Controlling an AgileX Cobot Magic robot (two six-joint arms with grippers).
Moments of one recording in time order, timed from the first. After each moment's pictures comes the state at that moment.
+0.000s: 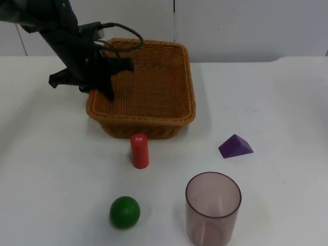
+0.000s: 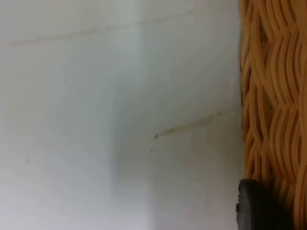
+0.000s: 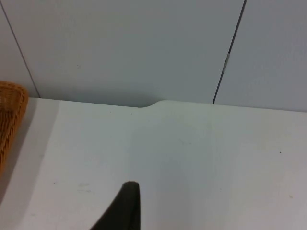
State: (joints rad) right arm 0.05 1.11 -1.16 -0.10 0.66 0.02; left arm -0.17 2.42 -1.85 -0.27 0.73 -0.04
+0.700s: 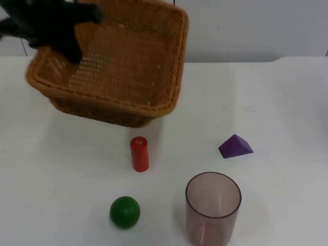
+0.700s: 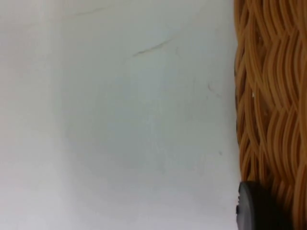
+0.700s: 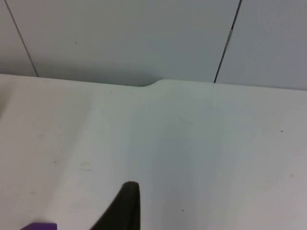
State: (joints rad) right arm 0.05 1.11 -1.16 -0.10 0.72 0.02; left arm -0.14 1.82 -1.38 -0.28 0.75 0.08
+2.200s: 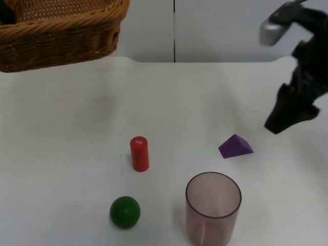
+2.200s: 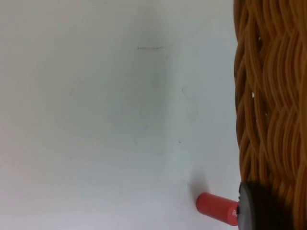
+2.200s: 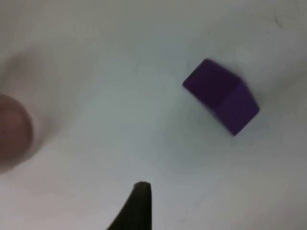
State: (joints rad) right arm 0.29 1.90 -1.31 0.31 0.81 -0.91; left arm 0.16 1.65 -1.32 -0.66 0.95 0.22
